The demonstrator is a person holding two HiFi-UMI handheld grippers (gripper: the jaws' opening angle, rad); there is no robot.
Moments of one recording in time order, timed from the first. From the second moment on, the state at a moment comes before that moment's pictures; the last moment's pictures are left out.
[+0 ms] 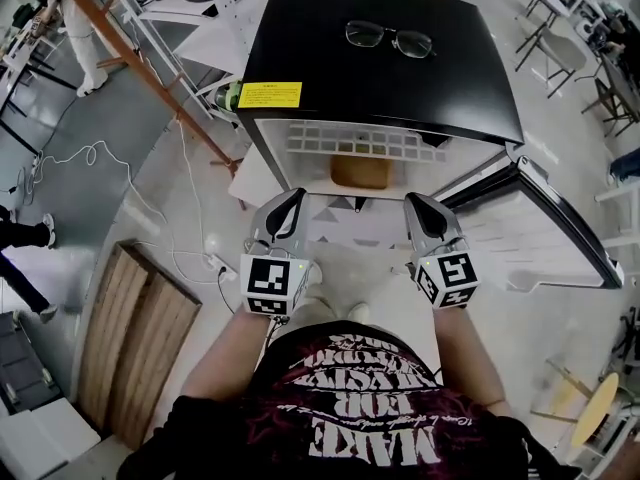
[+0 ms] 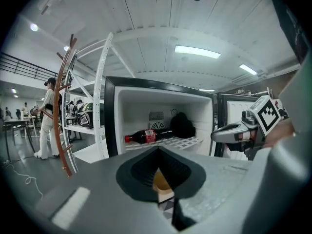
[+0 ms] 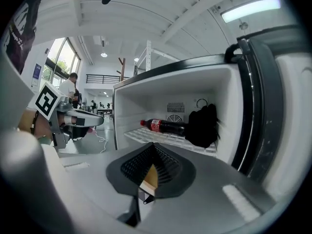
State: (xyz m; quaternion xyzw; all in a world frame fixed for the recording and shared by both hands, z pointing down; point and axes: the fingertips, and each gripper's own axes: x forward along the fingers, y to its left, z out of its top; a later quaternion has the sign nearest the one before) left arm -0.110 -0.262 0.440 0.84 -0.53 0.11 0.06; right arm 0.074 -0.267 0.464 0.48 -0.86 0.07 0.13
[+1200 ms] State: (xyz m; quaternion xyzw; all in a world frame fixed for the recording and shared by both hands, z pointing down) left arm -0.084 -0.286 0.461 0.86 -0.49 0.13 0.07; right arm 0.086 -0.324 0.569 0.49 -0.83 0.19 0.20
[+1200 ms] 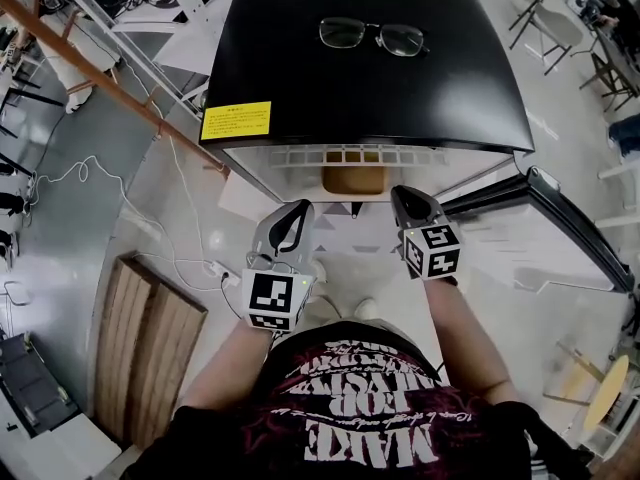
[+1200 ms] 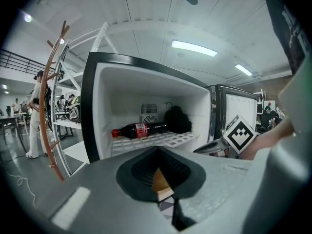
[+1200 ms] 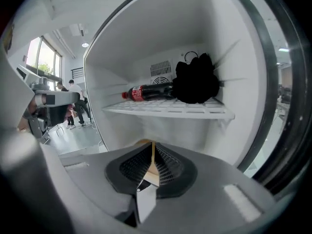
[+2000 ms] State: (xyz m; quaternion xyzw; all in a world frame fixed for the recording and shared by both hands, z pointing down) left arm -0.119 -0.291 0.474 0.84 -0.51 0.14 0.09; right arm 0.090 -0.347 0.646 0.50 -0.78 0.26 0.25
